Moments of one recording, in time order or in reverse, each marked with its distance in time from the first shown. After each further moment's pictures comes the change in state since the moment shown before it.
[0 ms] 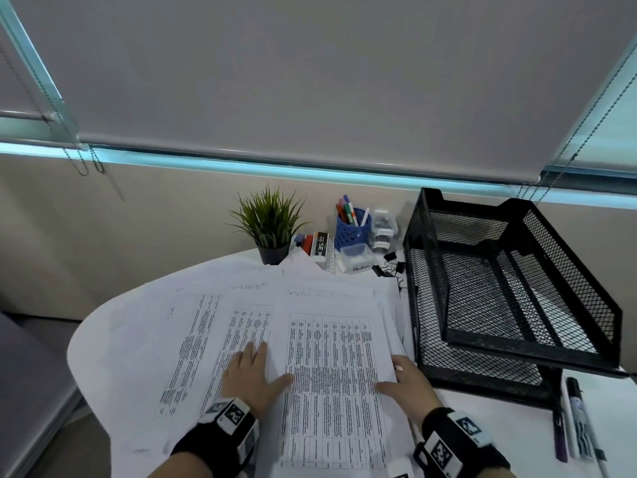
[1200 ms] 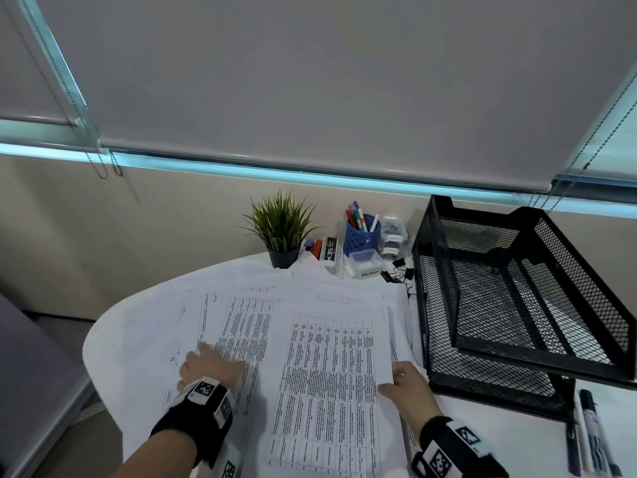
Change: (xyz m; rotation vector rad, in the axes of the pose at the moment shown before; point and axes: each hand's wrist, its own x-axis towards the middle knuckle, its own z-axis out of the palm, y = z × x) left_hand 0.012 -0.045 -0.035 -0.326 0.170 -0.529; right_hand -0.002 0.000 0.017 -0.037 0.068 -0.007
